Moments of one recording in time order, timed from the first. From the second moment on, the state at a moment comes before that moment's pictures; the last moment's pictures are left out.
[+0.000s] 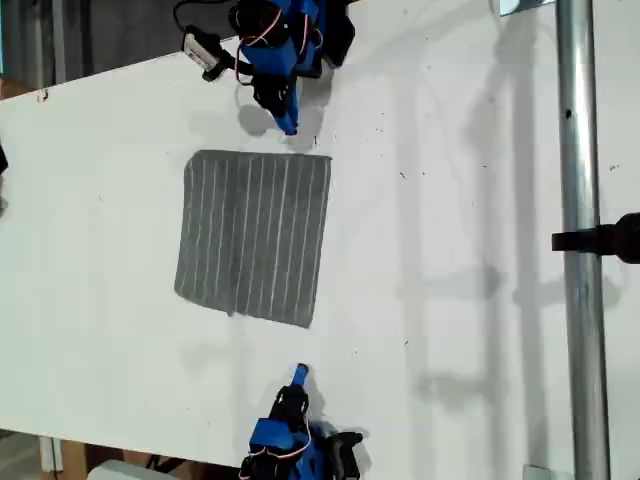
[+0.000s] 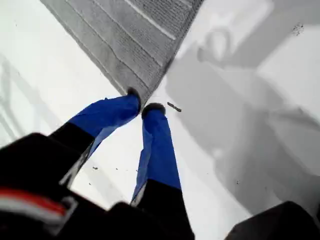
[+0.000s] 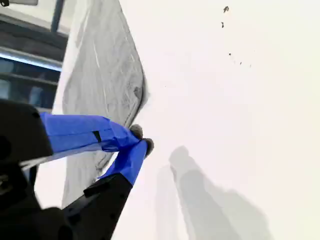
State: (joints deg) arm 0 -13.5 198.9 178.5 74.0 -55.3; arm 1 15.7 188.1 165.8 84.9 86.5
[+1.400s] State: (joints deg) arm 0 -17.7 198.9 178.5 74.0 -89.6; arm 1 -2.4 105.9 99.2 84.3 49.0
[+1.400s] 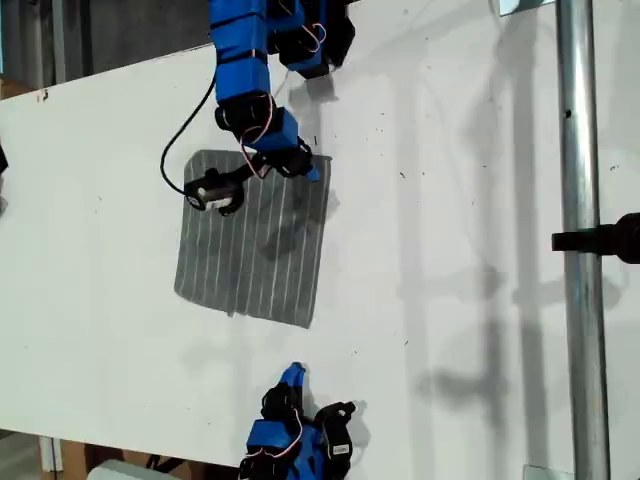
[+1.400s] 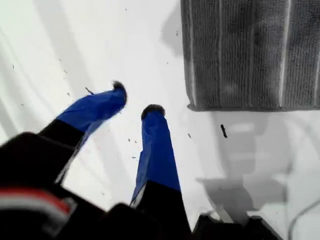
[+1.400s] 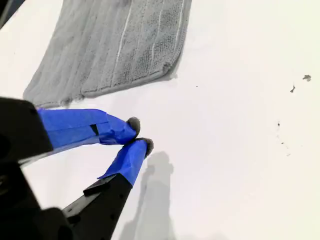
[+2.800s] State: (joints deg) arm 0 -18.7 198.9 178.5 74.0 -94.7; arm 1 9.0 90.1 121.4 60.3 41.6
